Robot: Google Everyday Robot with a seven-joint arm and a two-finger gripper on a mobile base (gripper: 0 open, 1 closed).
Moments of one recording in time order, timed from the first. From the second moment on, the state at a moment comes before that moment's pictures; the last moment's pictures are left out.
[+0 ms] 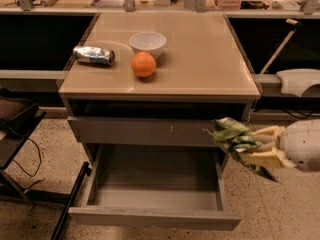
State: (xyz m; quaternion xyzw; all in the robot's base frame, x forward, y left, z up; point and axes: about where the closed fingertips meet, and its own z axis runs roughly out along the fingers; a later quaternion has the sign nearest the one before) arm 0.421 -0.206 0.815 -0.49 0.74 0.22 0.41
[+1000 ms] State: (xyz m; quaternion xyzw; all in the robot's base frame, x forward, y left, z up) arm 0.437 -0.186 0.760 -0.50 0.74 0.18 0.42
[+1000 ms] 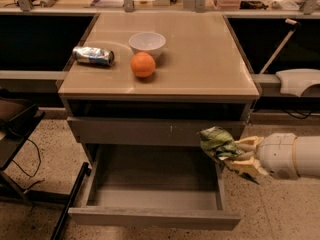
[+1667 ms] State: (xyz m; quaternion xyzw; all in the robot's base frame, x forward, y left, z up) arm 0.516 -0.184 0.669 -0.54 0.74 0.05 0.40
